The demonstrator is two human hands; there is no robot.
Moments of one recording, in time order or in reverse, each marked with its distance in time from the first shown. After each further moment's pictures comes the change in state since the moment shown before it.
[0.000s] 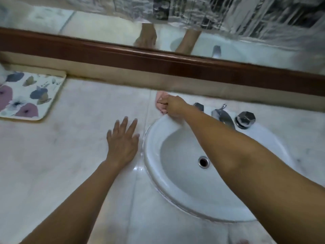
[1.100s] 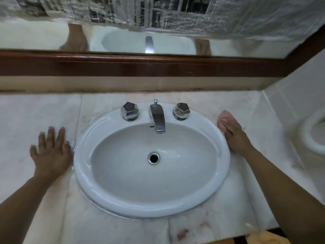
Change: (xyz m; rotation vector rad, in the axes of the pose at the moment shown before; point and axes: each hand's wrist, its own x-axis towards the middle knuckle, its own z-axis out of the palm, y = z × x) left_hand 0.026 0.013 0.033 0.096 0.031 -0.170; right_hand -0.299 0.329 -0.169 -0.190 0.352 0.549
